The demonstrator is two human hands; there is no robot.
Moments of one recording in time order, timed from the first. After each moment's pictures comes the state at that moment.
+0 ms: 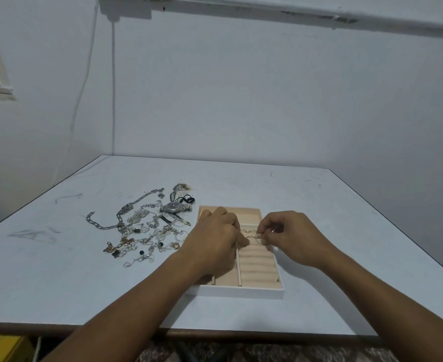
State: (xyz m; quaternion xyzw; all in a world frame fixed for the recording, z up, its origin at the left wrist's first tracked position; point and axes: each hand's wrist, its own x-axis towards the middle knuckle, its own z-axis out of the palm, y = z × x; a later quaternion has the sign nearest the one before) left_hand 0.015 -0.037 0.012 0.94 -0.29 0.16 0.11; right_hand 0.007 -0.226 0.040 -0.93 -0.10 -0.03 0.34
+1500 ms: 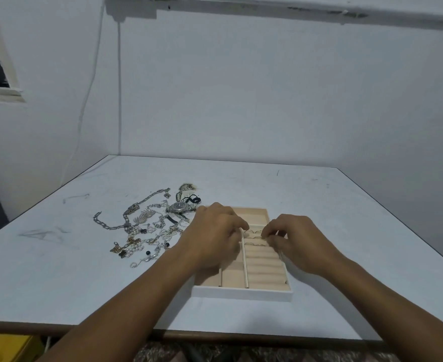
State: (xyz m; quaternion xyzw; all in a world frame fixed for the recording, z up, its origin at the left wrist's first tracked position) left_hand 0.019 -0.024 0.022 0.94 -0.25 0.16 0.19; right_hand 0.010 -0.224 0.029 -0.96 -0.15 -0.07 0.24
